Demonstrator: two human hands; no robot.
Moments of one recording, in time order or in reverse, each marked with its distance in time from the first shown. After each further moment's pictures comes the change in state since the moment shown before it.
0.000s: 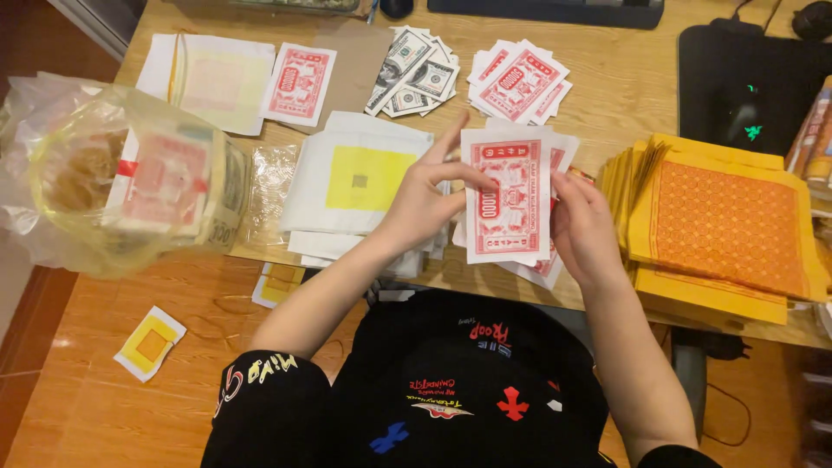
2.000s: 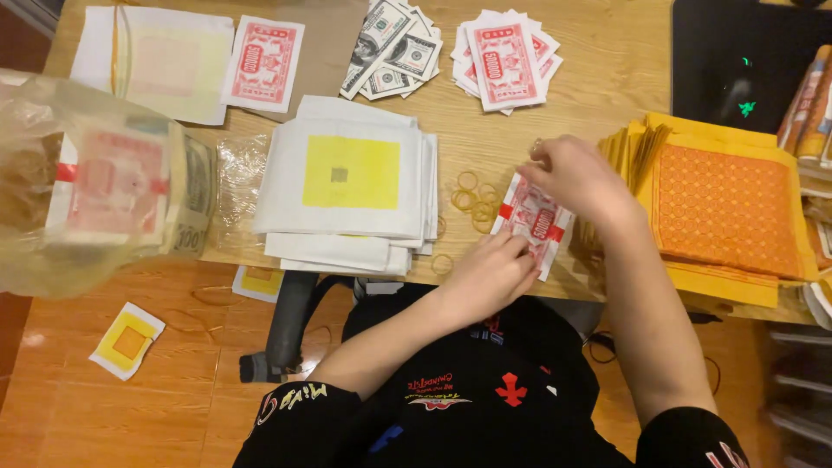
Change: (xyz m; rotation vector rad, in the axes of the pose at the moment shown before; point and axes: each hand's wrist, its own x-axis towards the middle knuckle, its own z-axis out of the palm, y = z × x) left_hand -0.066 -0.043 0.111 0.694 -0.325 0.275; right_hand 0.071 -0.031 -0.006 -1.588 -0.426 0.338
